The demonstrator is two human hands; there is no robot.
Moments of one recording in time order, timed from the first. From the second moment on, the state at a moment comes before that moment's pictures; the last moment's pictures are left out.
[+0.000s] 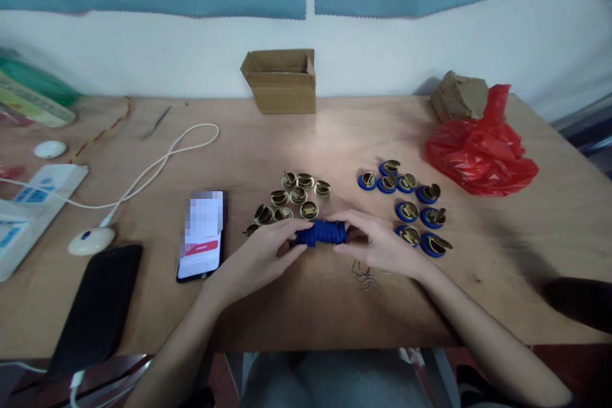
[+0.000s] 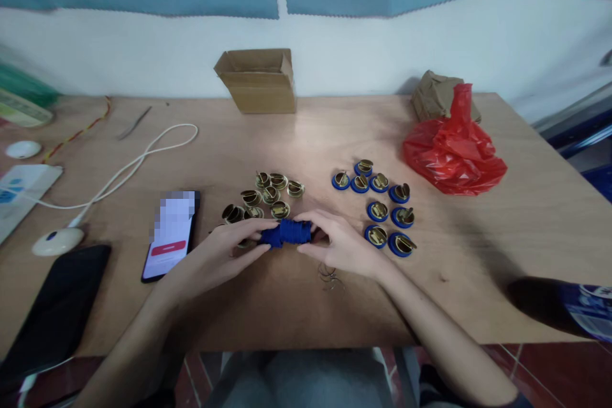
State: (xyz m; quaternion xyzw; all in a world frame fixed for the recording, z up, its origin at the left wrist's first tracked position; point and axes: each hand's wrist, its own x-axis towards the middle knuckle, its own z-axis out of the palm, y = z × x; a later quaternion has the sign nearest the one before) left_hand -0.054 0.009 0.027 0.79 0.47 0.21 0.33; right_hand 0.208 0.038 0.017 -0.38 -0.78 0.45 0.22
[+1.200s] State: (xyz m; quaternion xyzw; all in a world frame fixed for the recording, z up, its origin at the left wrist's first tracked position) left_hand -0.047 0.009 0.007 0.81 0.45 0.19 0.33; right_hand 0.206 0.037 0.013 -0.39 -0.80 0.40 0.22
